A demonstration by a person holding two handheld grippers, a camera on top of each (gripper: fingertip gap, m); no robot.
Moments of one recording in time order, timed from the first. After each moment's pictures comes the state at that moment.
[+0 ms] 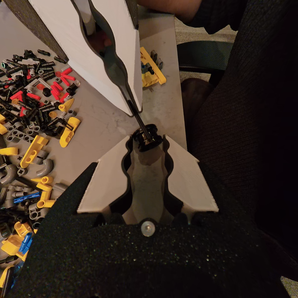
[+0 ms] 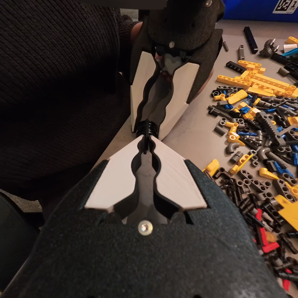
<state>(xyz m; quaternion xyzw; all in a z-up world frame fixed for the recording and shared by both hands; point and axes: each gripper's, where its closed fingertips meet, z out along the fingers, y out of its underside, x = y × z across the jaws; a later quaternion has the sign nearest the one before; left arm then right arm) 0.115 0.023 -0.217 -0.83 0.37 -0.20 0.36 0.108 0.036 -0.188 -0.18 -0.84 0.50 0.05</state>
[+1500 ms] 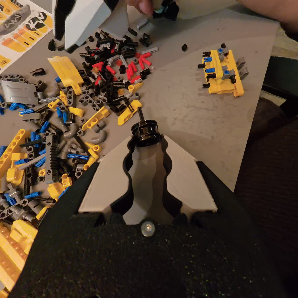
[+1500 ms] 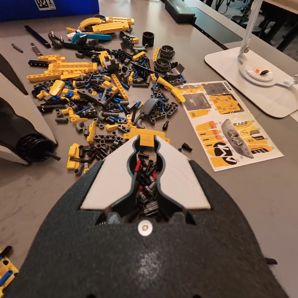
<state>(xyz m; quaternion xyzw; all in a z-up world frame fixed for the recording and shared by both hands) 0.064 0.063 -0.224 -0.90 0.21 -0.08 0.38 0.010 0.191 -0.187 -0.51 -0.70 0.37 0.34</state>
